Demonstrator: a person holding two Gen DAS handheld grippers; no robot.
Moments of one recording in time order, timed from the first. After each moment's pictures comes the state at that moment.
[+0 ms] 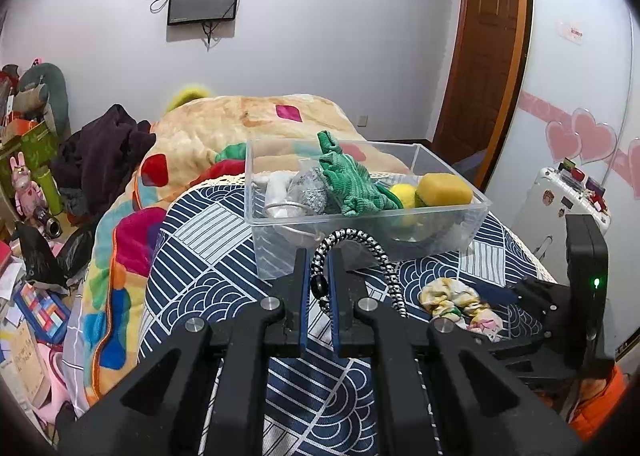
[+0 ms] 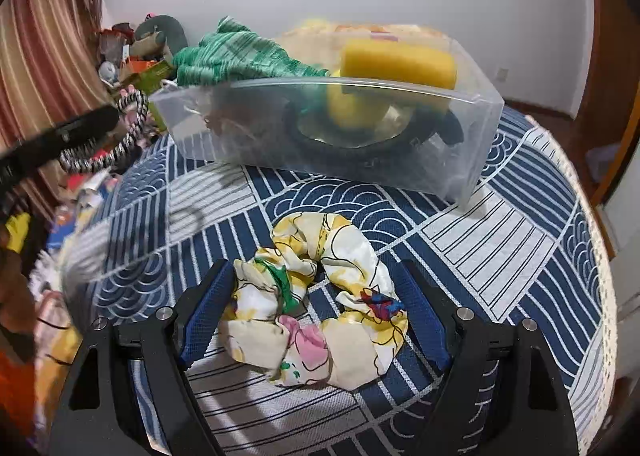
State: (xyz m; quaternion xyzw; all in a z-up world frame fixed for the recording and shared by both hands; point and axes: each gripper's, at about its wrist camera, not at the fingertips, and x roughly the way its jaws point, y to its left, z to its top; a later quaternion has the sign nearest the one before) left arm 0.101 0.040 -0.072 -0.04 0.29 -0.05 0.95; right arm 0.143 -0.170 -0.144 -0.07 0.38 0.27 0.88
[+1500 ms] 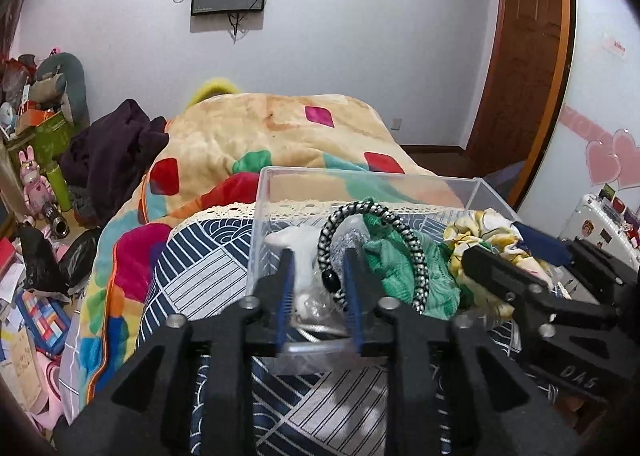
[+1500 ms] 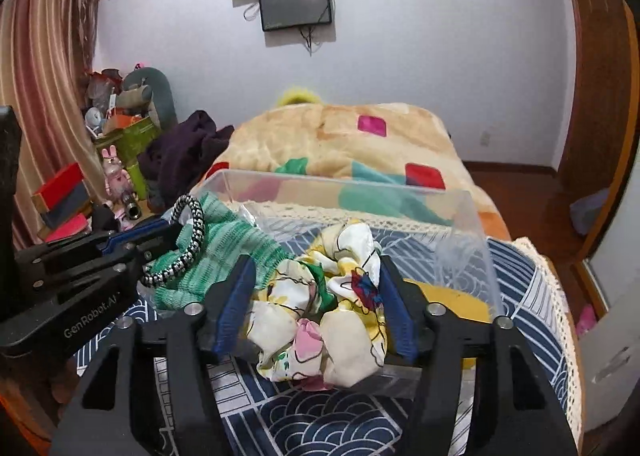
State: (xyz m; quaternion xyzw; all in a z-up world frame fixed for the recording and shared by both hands) left arm 0.193 0.048 -0.075 -0.06 0.30 0.01 0.95; right arm 0.201 -0.134 -0.073 -0.05 0.27 0.24 0.93
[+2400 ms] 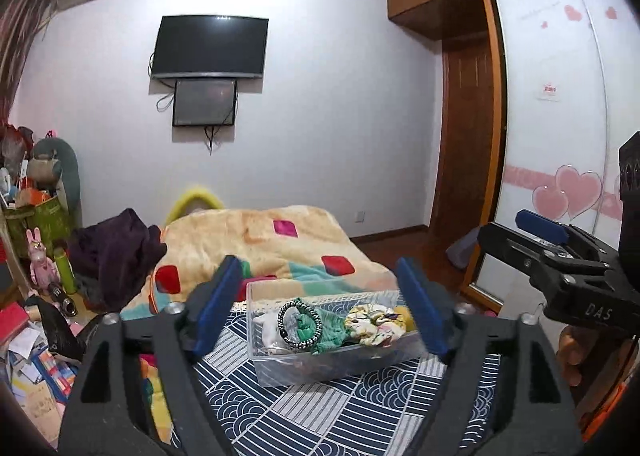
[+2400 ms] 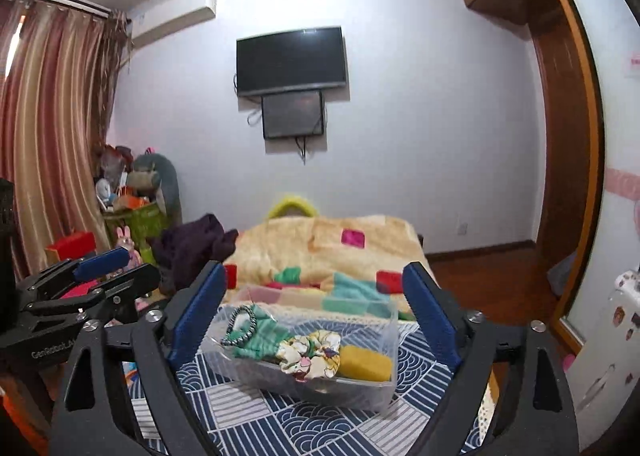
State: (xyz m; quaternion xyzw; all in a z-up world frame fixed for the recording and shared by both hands) left arm 0.049 0.018 0.044 -0.02 0.11 -0.04 0.99; right arm 0.095 -0.195 0.039 -0.01 0.10 0.23 0.97
